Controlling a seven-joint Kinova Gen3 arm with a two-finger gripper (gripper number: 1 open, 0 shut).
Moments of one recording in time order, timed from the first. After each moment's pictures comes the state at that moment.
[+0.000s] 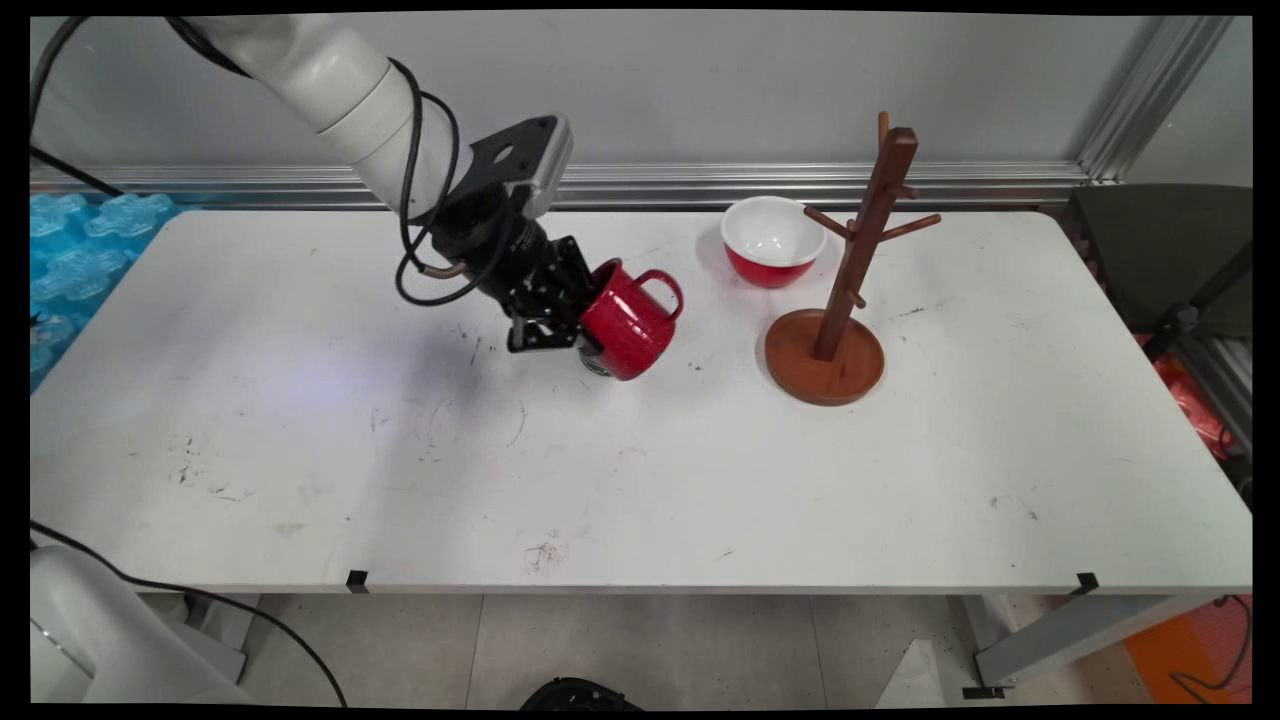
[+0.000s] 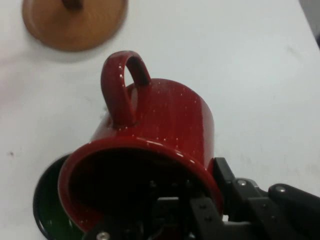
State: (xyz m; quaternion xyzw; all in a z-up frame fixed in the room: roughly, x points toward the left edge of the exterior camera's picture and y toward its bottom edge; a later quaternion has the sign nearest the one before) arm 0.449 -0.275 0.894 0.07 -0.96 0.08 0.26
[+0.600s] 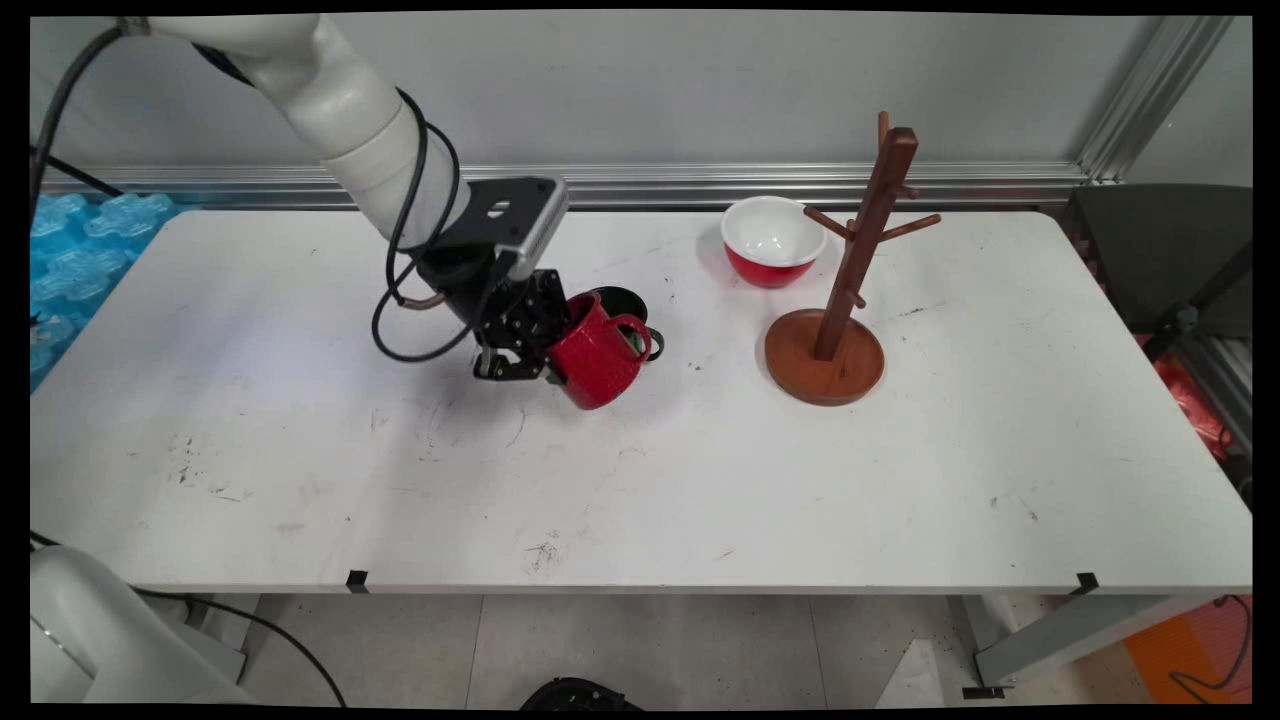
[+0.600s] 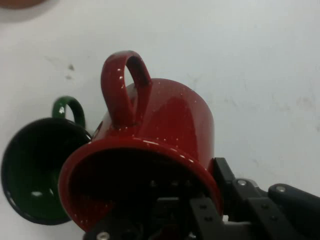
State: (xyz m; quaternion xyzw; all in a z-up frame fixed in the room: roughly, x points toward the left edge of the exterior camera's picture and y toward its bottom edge) arm 0.443 -0.266 0.876 0.00 -0.98 0.08 0.18
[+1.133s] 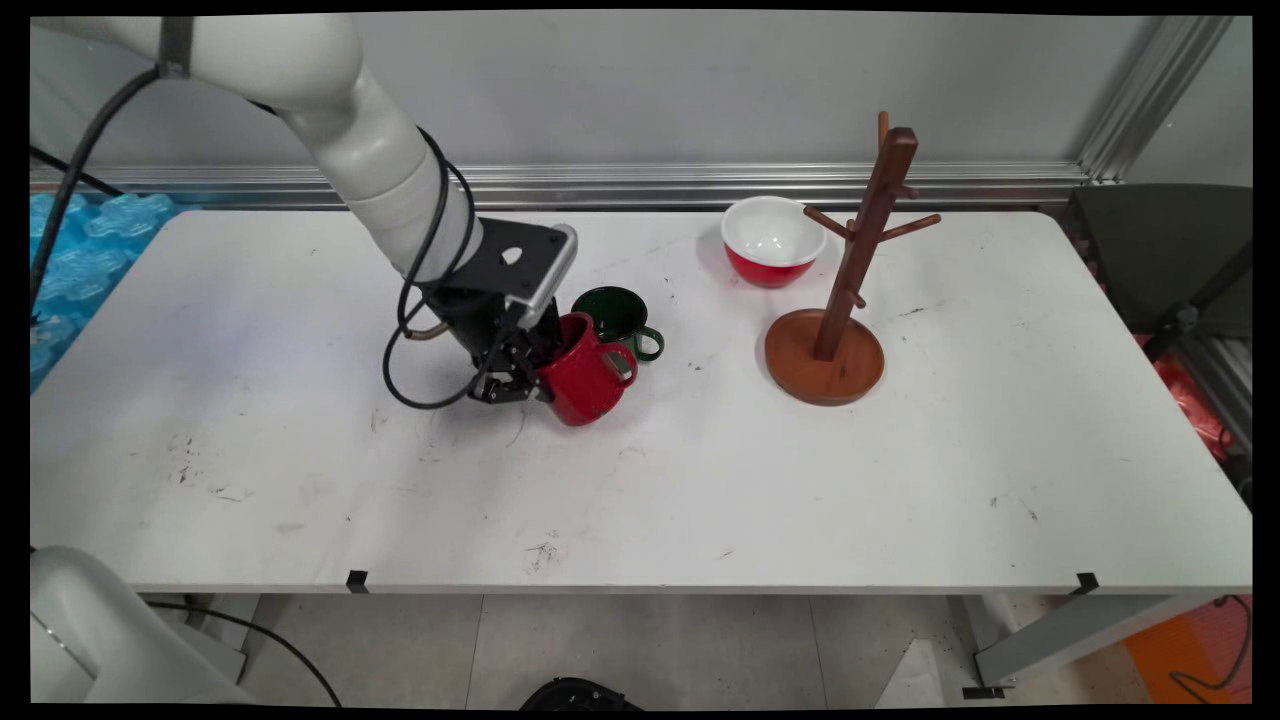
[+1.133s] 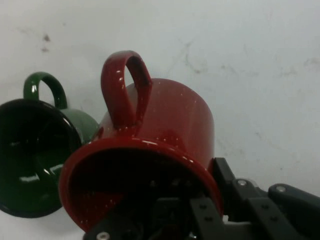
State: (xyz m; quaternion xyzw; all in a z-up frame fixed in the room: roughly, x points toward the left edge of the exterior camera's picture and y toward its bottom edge) arm 0.428 -0.260 0.852 -0.02 -0.99 0.08 0.13
